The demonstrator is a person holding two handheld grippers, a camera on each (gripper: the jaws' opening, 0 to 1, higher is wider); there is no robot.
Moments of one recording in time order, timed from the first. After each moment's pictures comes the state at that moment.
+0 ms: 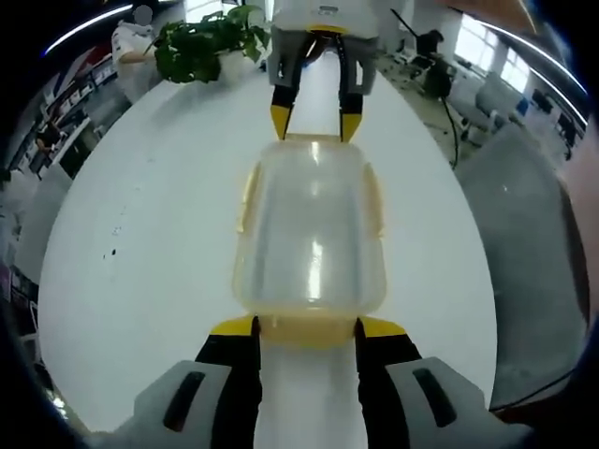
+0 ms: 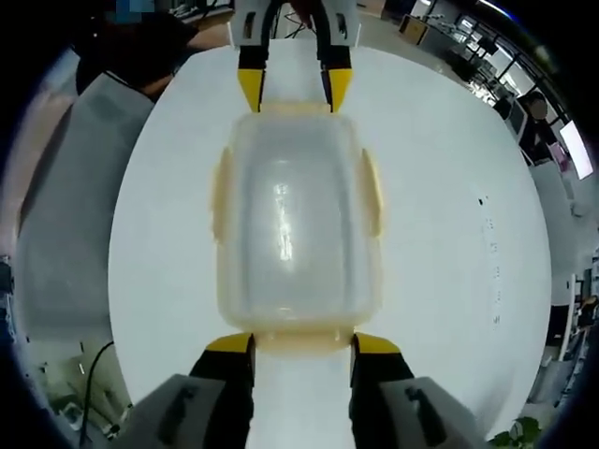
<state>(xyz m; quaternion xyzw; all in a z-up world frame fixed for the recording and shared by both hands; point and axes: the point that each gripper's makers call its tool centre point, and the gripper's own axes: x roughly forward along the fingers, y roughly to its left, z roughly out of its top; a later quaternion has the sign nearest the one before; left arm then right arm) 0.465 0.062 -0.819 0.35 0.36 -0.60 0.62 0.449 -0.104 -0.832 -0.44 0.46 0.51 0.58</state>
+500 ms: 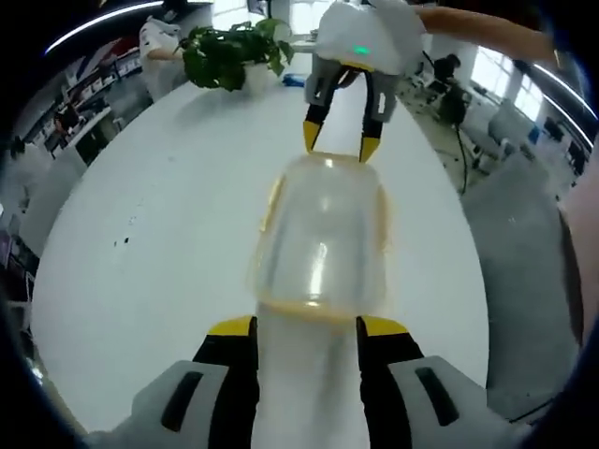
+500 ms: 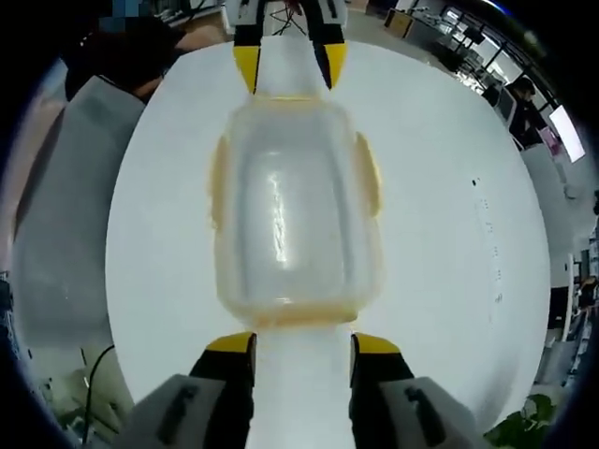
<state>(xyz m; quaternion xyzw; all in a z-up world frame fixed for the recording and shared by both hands) 0.474 0.066 -0.797 0.26 0.36 -0.58 0.68 0.445 -0.118 -0.831 -0.44 0.47 0.48 0.60</state>
